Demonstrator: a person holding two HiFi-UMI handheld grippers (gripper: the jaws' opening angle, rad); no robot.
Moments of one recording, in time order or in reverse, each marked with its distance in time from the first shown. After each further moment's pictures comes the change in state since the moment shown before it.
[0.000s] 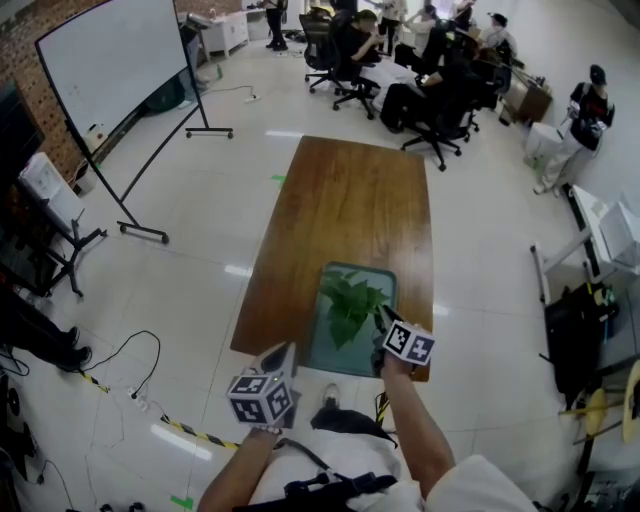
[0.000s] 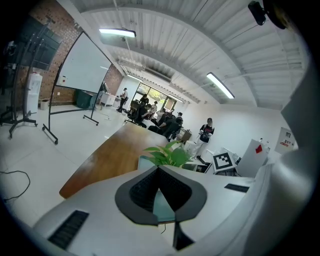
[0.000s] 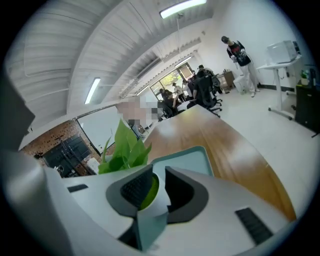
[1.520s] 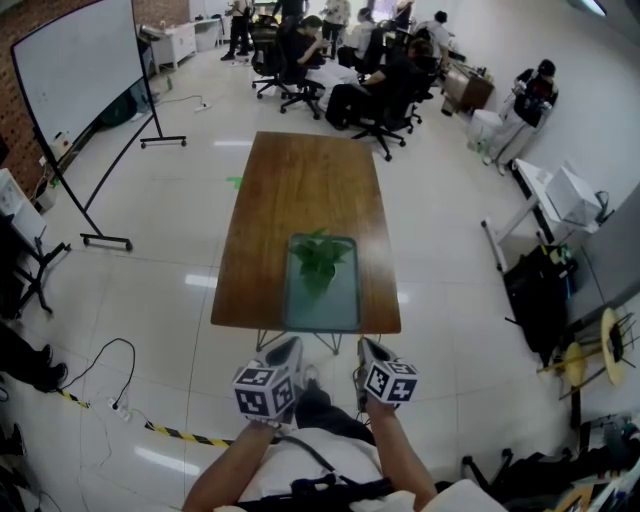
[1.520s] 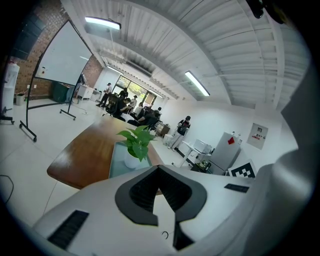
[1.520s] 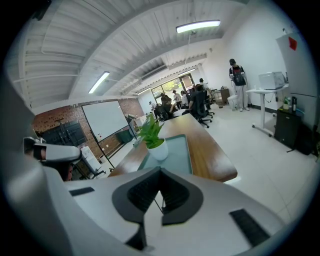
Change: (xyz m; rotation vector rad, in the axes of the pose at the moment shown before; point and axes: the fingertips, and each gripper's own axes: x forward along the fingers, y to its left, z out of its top) left arm -0.073 -0.067 -0.071 0.086 0.075 -0.243; right arm -0.195 0.035 -0.131 -0.127 -0.043 -0.134
